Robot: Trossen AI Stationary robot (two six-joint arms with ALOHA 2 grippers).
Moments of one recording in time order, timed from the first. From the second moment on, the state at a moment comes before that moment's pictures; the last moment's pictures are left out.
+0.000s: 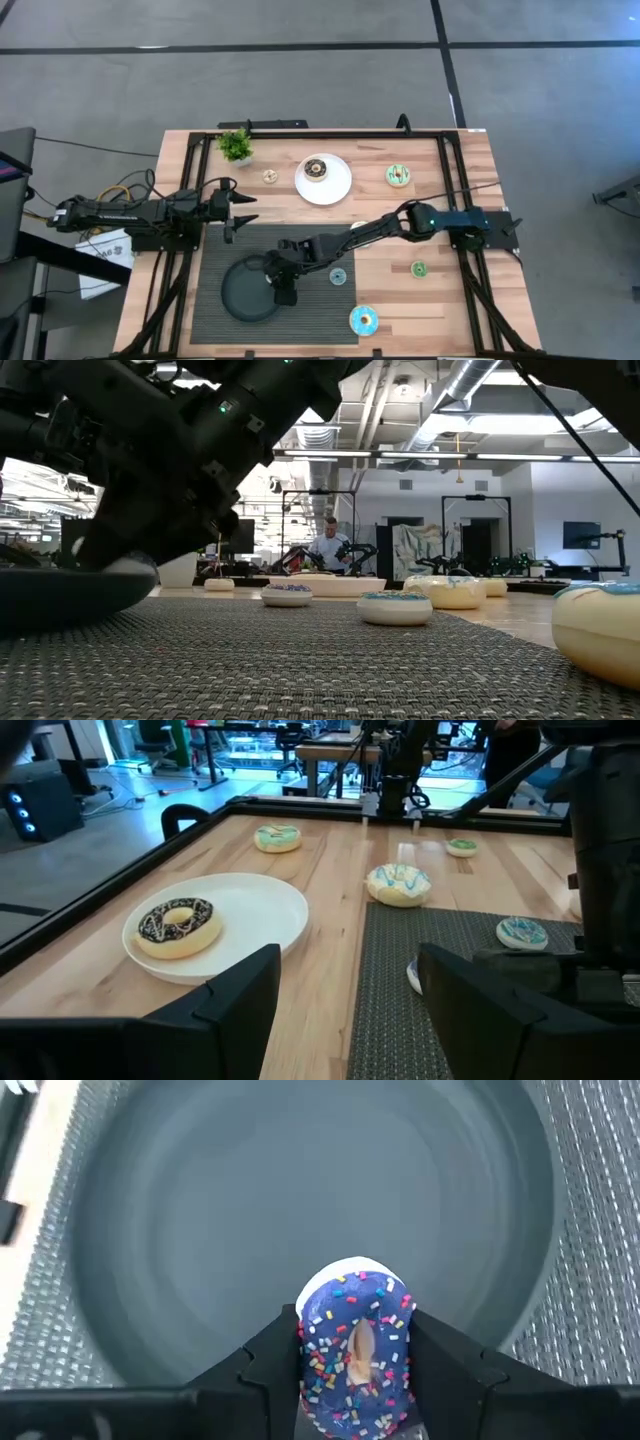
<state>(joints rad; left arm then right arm) 0.05 0.31 0.05 0.14 -0.13 -0.04 0.26 2.49 2.07 -0.46 -0.05 0.23</state>
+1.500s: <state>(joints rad) 0.05 0.31 0.04 0.12 -0.14 -0.05 0.24 2.05 1.58 -0.59 0.08 0.18</state>
